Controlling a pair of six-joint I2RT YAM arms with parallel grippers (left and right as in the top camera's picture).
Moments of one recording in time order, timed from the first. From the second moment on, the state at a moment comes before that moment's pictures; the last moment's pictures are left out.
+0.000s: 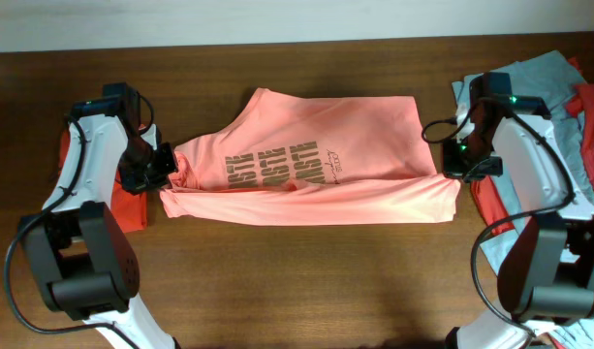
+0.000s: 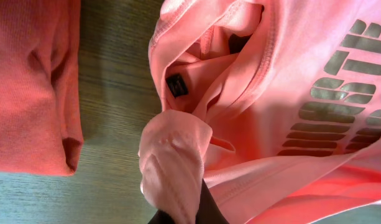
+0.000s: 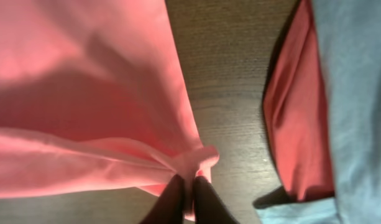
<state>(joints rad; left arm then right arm) 0.13 1.97 1.58 -1.23 0.13 -0.18 -0.13 1.83 1.46 -1.11 0.01 -0.02</state>
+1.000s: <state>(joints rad) 0.13 1.97 1.58 -1.24 0.13 -0.18 -0.13 1.90 1.33 -0.92 0.01 -0.03</state>
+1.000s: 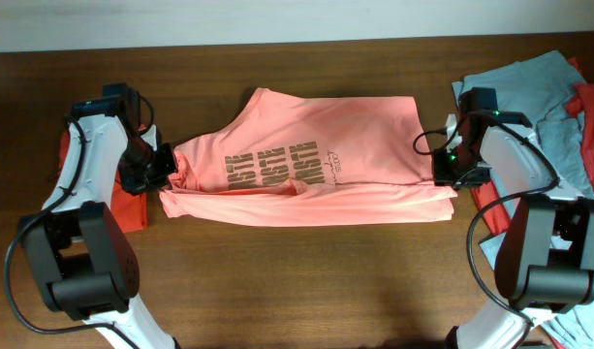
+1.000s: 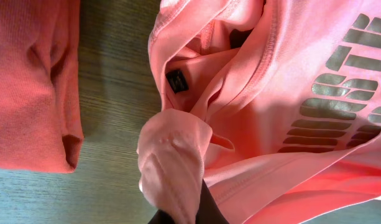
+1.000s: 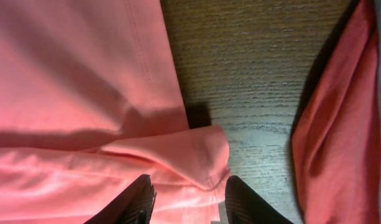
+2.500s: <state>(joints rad) 0.13 1.97 1.58 -1.21 0.13 -0.18 -0.13 1.97 1.46 -0.90 -0.09 0.00</state>
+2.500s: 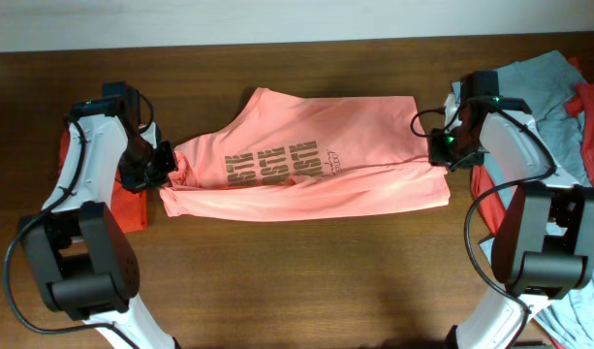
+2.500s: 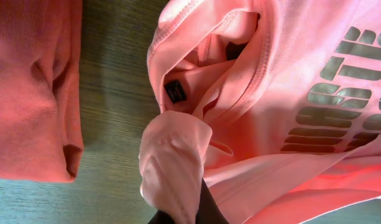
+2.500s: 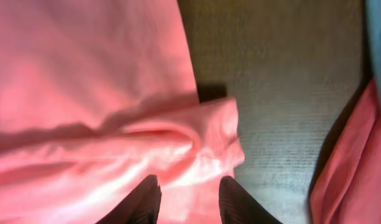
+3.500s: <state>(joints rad) 0.13 1.97 1.58 -1.28 0.13 -0.19 -0.10 1.97 1.46 -0.98 -0.10 -0.02</state>
